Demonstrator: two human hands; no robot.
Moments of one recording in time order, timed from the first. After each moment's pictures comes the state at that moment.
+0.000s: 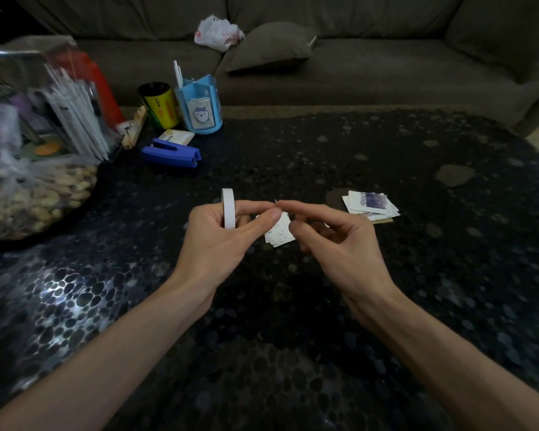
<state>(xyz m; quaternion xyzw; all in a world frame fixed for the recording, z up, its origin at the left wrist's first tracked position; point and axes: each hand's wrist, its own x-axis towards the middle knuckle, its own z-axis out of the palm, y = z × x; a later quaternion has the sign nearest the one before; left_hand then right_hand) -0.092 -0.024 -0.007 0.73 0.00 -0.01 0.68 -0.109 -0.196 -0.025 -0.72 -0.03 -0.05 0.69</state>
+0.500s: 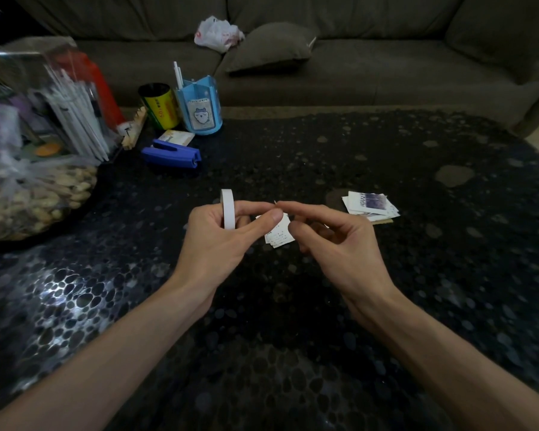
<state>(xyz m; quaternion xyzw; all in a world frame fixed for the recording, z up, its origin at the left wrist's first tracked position) -0.091 -0.023 -0.007 0.73 -0.01 -0.02 0.68 -0.109 -0.196 -0.026 -0.72 -0.03 -0.05 0.69</state>
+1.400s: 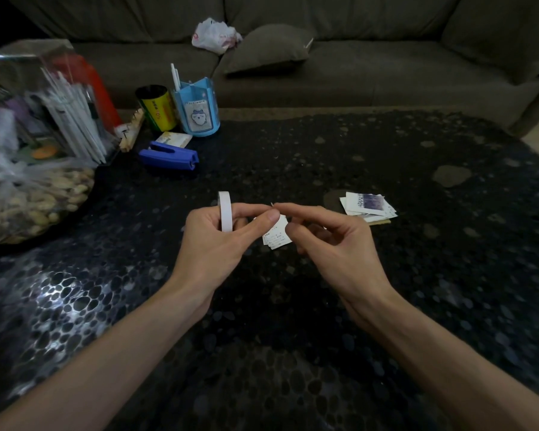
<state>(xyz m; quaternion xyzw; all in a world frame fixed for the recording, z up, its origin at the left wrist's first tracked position) -0.092 -0.023 -0.007 0.73 0.00 -0.02 0.68 -0.109 -0.196 -0.026 -0.72 -0.03 -0.05 0.69</state>
